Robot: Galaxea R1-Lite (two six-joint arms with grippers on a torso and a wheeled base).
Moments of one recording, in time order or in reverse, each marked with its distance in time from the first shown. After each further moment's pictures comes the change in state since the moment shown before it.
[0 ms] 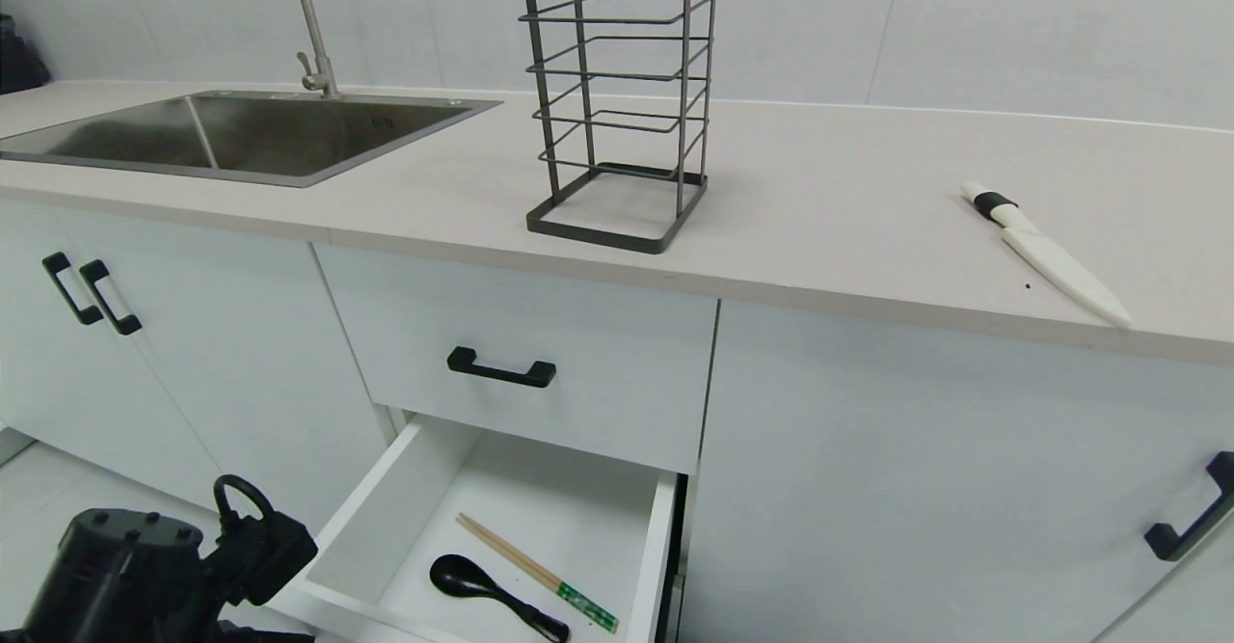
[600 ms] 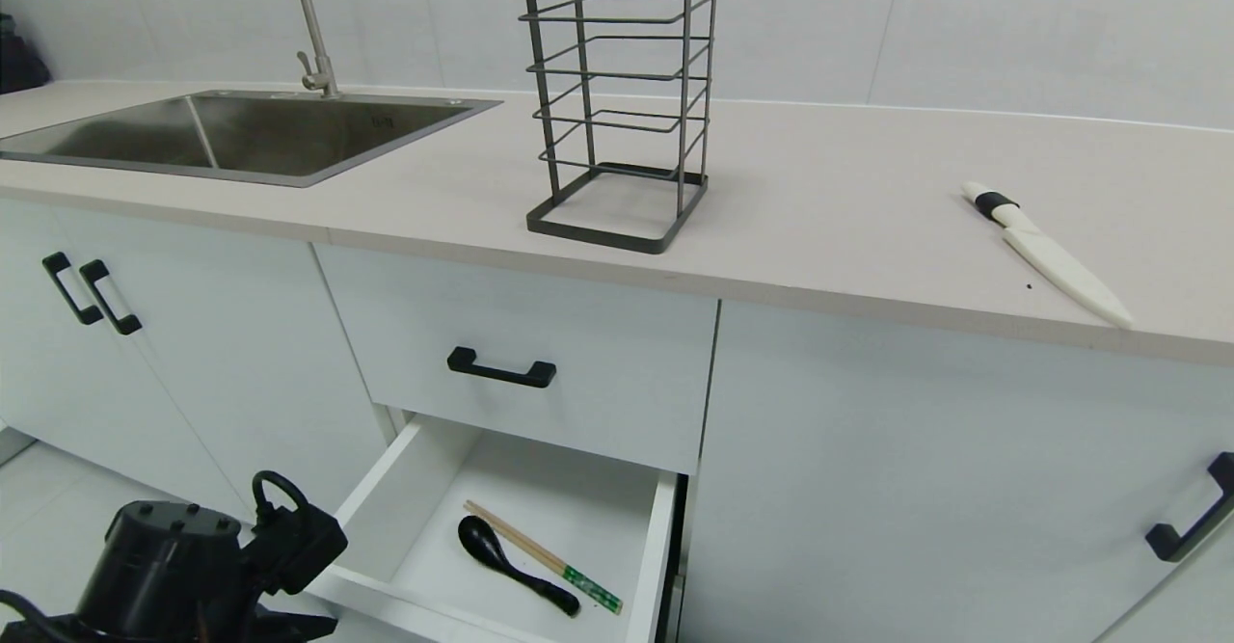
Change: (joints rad) left arm -0.009 0.141 0.025 -0.184 0.006 0.039; right arm 0.000 0.000 0.000 0.000 0.000 0.000
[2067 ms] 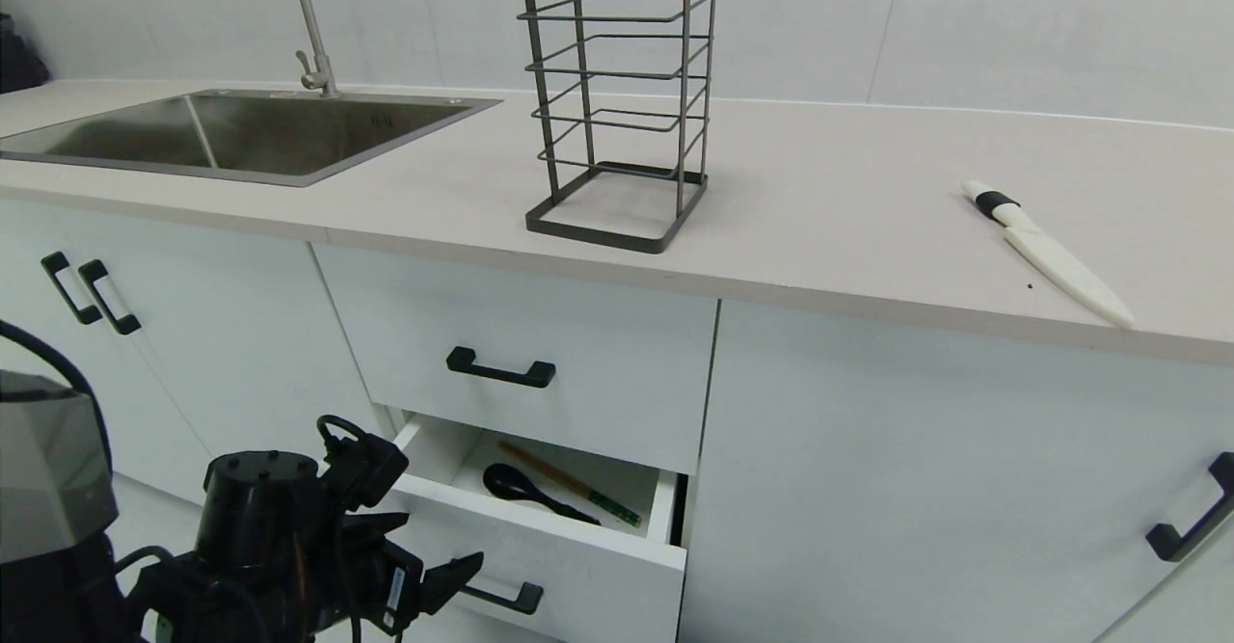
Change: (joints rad) left arm 0.001 0.401 -0.021 -0.632 0.027 -0.012; right arm 0.000 0.000 0.000 0.000 0.000 0.001
